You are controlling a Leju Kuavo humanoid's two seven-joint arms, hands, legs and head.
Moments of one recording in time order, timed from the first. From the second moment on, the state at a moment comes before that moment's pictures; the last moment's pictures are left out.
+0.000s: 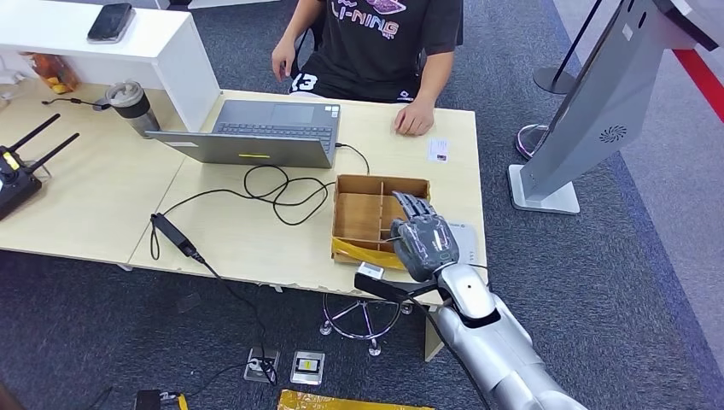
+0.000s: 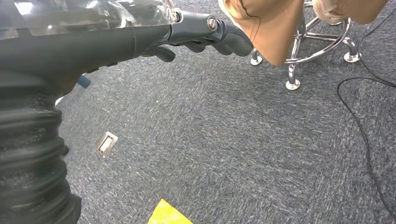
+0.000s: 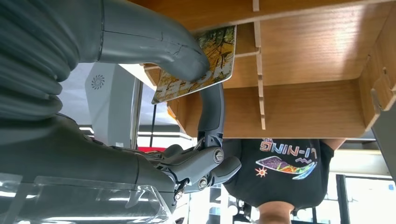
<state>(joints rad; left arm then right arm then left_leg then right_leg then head) -0.23 -0.05 1.42 -0.12 -1.19 0.54 -0.13 -0.63 0.11 0.62 -0.66 1.10 -0.33 -0.10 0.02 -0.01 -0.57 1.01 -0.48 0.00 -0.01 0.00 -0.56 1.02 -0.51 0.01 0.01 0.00</state>
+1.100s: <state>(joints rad) -0.22 -0.03 1.42 -0.12 -1.24 0.50 -0.12 -0.73 0.10 0.54 -1.30 0.98 -0.21 -0.16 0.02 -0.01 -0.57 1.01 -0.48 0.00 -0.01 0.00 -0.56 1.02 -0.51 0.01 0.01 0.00</state>
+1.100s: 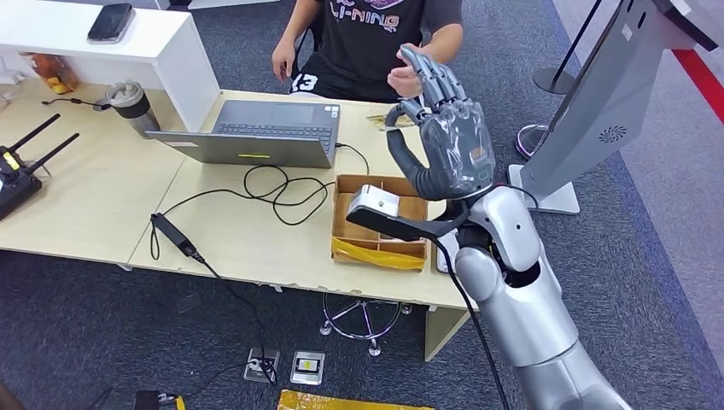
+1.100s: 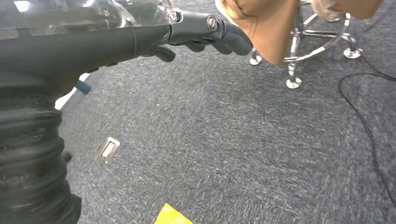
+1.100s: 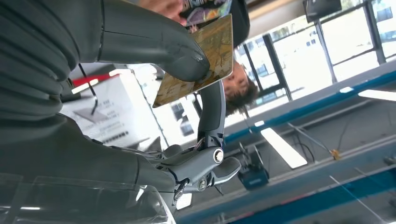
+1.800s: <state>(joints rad) -0.24 -0.03 1.42 -0.12 -1.36 0.44 -0.26 -1.01 0.24 0.62 -0.49 1.41 -0.25 0.04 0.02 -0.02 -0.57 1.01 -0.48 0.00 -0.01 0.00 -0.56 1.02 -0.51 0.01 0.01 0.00</state>
